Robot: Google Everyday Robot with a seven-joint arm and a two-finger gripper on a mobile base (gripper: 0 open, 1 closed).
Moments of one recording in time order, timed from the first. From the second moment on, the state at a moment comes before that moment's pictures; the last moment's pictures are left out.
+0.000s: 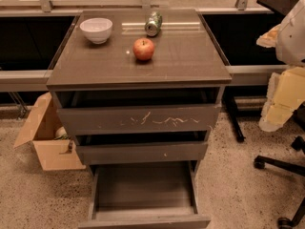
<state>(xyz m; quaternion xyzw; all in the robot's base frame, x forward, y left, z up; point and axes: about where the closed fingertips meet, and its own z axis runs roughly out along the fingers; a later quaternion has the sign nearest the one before) 0.438 -0.216 0.980 -0.60 0.78 -0.04 0.16</state>
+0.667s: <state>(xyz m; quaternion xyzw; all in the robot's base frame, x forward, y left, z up) 0.453 -0.209 0.974 -0.60 0.78 -0.03 0.18</state>
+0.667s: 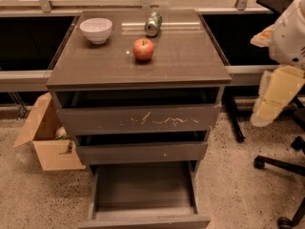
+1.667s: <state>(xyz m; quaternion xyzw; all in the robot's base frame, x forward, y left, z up) 0.512 -0.181 0.946 -0.60 0.76 0.01 0.23</state>
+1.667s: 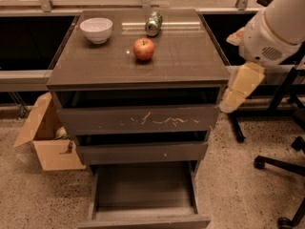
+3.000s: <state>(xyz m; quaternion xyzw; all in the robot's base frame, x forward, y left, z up) 0.687 -0.066 0.903 -0.59 0.73 0.07 0.33</state>
